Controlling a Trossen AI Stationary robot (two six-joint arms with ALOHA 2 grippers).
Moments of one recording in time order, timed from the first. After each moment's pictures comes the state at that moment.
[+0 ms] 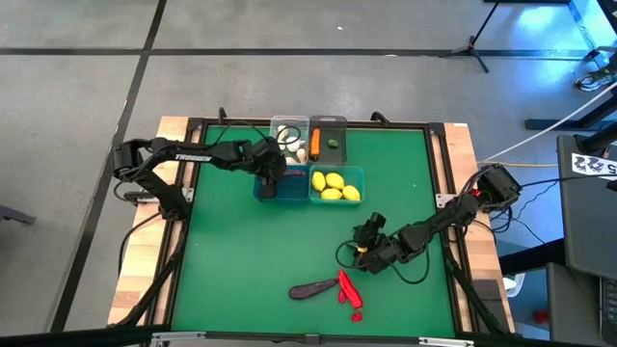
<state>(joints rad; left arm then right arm) 0.38 1.54 0.84 -0.31 -0.01 0.32 0.53 1.68 0.69 -0.06 0.61 0.75</state>
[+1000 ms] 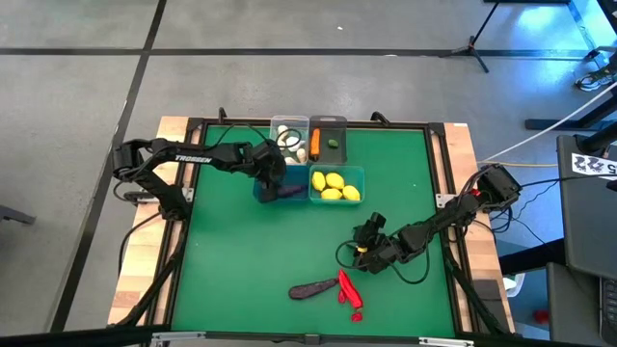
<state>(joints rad) 0.37 1.54 0.84 -0.34 0.04 0.21 0.53 1.68 0.69 -0.06 0.61 0.75</state>
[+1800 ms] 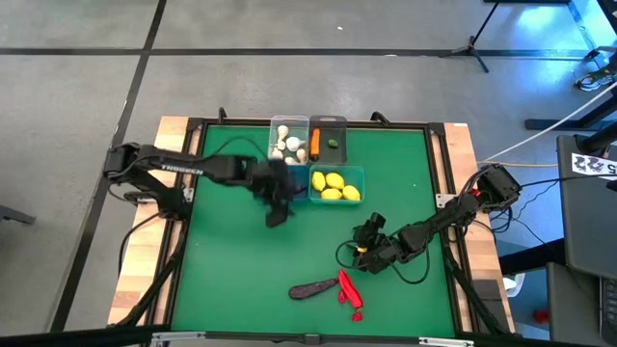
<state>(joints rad) 0.06 1.48 1.05 -0.46 0.18 -0.23 0.53 1.68 0.69 -0.05 0.61 0.75</state>
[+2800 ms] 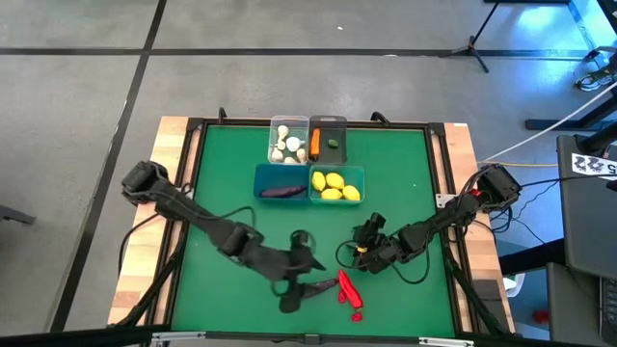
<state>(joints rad) -0.50 1.74 1.38 -0.13 -0.27 -0.41 0.53 1.68 0.69 -0.05 0.61 0.76</state>
